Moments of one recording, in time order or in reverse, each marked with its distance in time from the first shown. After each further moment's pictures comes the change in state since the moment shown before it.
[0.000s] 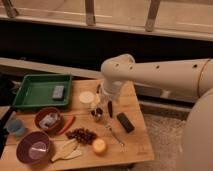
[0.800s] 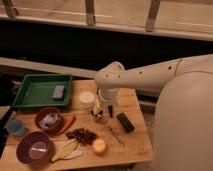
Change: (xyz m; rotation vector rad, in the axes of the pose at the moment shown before) arm -0.003 -0.027 0.055 0.132 0.047 0.022
